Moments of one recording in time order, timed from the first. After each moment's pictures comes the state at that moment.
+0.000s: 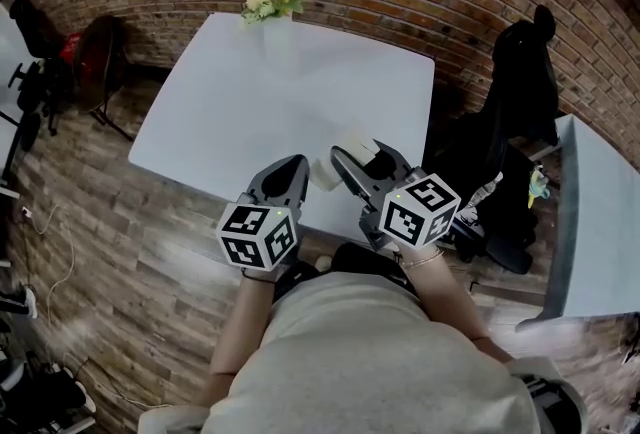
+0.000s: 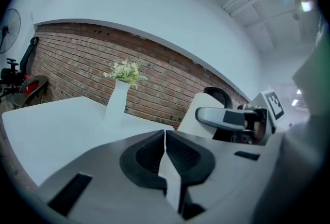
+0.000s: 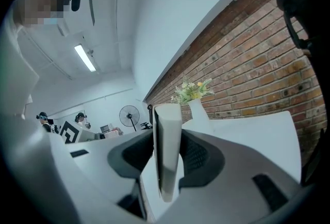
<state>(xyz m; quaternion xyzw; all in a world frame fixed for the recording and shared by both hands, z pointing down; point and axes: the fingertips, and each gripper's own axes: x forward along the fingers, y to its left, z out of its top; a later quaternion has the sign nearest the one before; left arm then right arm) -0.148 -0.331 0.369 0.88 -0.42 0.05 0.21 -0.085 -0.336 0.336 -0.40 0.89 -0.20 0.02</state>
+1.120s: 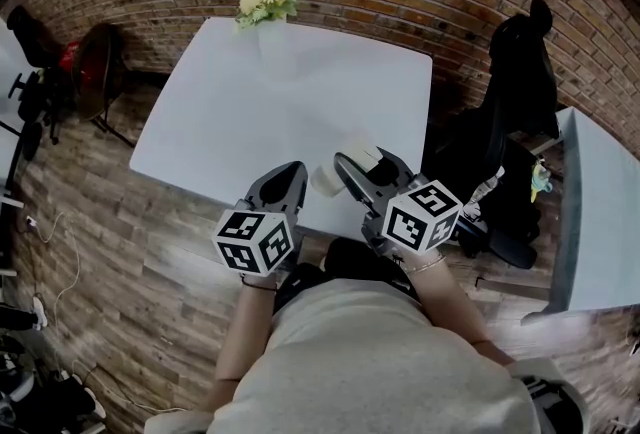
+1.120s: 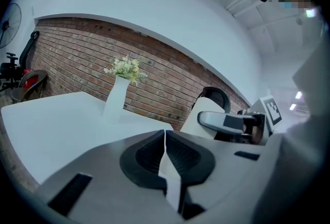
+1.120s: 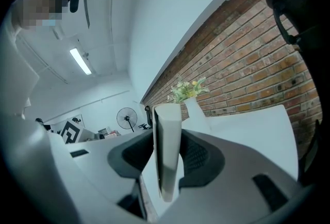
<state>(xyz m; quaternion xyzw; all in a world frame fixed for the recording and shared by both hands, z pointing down) -0.150 -0.326 0.372 0.88 -0.41 0.05 0.23 -0.076 -0.329 0.343 -0.42 0.88 -0.22 0.03</state>
